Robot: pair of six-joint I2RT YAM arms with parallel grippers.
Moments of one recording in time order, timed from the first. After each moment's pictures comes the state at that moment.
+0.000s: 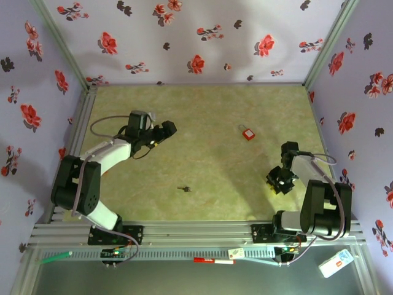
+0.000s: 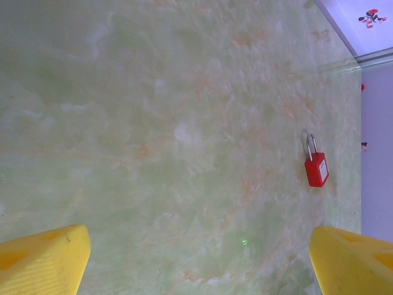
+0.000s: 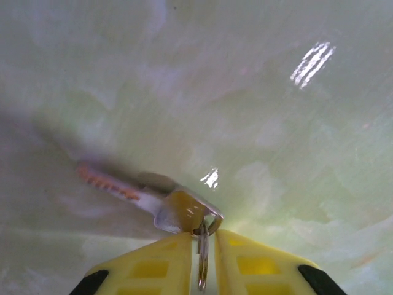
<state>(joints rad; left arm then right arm) -0.35 1.57 0.90 -0.03 0.37 -0.78 -0.11 1.32 0.63 -0.89 -0.14 0.85</state>
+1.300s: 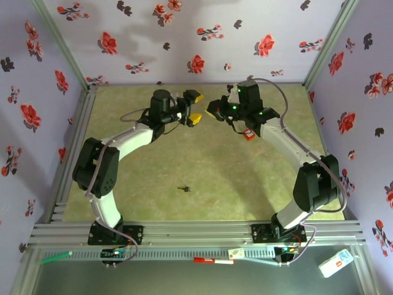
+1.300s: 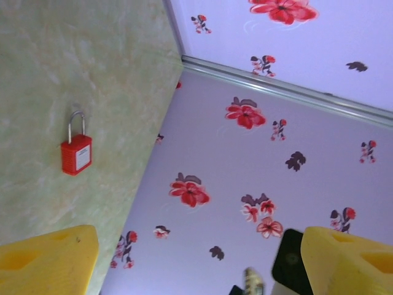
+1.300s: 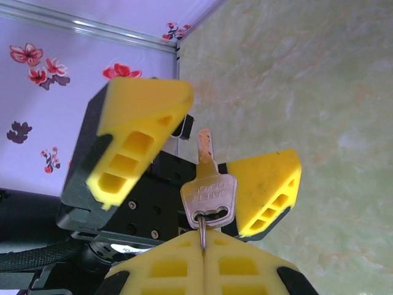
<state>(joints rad) -0.52 1.81 1.25 0.32 0.50 -1.67 0.42 1.59 1.33 -0.26 -0.61 0.96</state>
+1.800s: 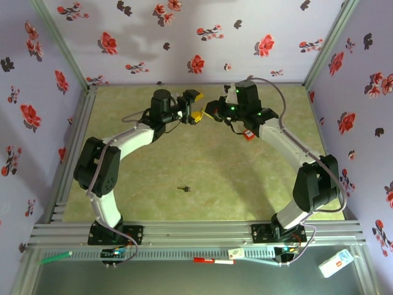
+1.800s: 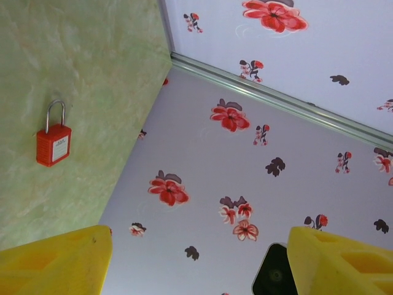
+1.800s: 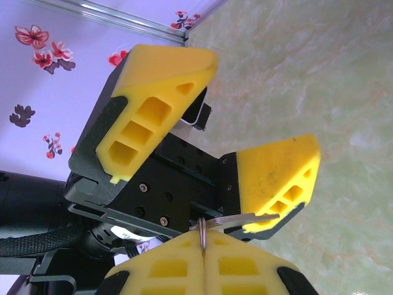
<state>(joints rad) -0.53 1.83 1.25 0.36 0.50 -1.78 0.44 1.59 1.33 -0.25 -0.63 0.92</state>
